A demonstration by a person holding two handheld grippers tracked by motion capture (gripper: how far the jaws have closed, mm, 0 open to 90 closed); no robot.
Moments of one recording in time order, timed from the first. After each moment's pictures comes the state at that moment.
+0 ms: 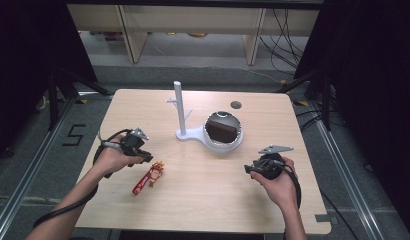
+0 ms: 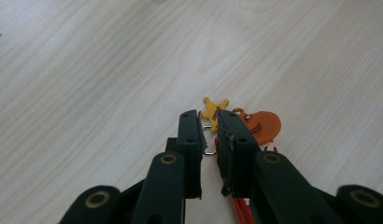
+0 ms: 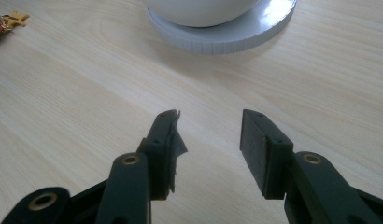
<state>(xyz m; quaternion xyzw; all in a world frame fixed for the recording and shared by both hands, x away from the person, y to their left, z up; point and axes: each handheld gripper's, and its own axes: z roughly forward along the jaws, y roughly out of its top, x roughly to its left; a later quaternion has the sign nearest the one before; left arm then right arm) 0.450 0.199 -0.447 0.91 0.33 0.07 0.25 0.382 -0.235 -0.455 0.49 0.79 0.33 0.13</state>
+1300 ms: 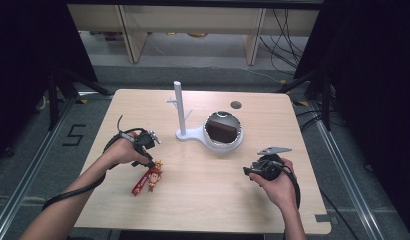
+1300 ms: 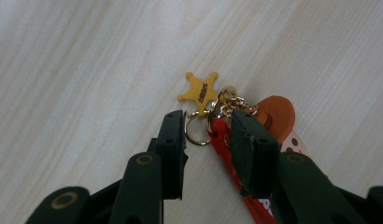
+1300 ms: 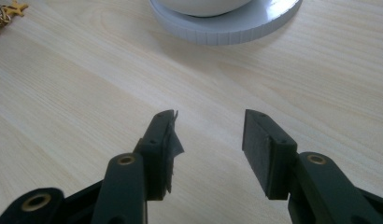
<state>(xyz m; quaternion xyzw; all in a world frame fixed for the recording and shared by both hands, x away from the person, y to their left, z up) 0.470 0.180 -0.459 0.96 0.26 0.02 0.14 0.383 -0.234 -0.461 0.49 0.80 0.33 0.12</state>
